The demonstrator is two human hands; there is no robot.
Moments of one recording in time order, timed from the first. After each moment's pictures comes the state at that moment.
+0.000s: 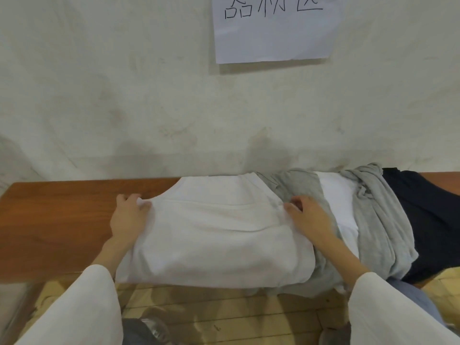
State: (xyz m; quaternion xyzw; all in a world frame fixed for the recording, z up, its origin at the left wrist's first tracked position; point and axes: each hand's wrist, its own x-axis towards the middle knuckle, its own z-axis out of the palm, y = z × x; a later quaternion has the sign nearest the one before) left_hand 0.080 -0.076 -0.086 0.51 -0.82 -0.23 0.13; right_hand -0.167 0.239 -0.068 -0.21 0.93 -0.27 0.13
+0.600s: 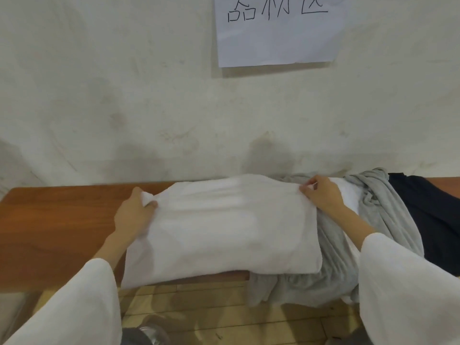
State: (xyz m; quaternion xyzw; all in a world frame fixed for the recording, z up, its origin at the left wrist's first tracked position) left_hand 0.061 -0.093 -0.082 0.51 -0.82 -0.24 0.11; right_hand -0.239 0.219 -0.046 -0.16 0.93 -0.30 0.11
